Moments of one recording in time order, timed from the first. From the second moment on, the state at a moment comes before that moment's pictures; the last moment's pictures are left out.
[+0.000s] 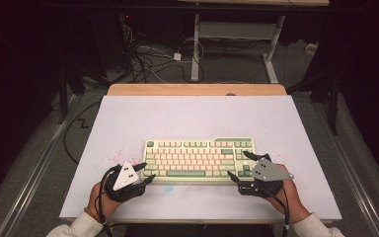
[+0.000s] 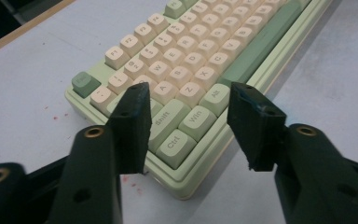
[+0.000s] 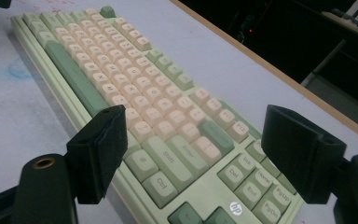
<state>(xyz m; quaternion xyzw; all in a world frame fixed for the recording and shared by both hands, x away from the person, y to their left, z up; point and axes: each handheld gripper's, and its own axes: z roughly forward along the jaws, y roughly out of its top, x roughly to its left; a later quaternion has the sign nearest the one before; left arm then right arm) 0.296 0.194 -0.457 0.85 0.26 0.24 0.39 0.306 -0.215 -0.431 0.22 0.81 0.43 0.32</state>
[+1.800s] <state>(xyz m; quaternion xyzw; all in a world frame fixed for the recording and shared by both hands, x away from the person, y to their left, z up) 0.349 0.118 -0.450 0.90 0.23 0.17 0.32 0.284 -0.240 -0.444 0.23 0.82 0.40 0.33</state>
